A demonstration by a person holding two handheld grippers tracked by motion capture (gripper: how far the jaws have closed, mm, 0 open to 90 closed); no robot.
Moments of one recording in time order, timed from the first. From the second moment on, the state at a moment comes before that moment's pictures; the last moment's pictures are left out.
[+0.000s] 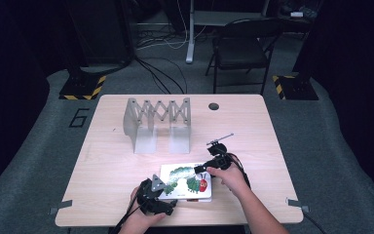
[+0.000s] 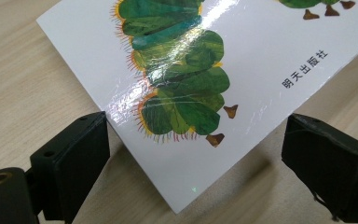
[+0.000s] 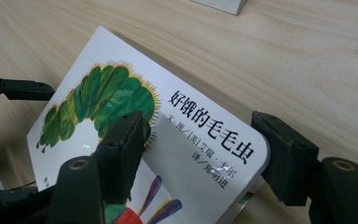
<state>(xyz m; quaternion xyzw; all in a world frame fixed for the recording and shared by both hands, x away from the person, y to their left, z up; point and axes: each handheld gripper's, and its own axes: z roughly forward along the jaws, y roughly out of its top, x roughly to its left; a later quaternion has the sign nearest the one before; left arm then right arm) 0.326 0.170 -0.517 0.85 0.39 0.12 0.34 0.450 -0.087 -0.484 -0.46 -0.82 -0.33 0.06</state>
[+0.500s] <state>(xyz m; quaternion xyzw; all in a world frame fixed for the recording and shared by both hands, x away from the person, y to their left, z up) 0.339 0.187 -0.510 0.82 0.42 0.04 0.37 0.451 -0.088 -0.485 -0.46 -0.82 -0.33 0.06</state>
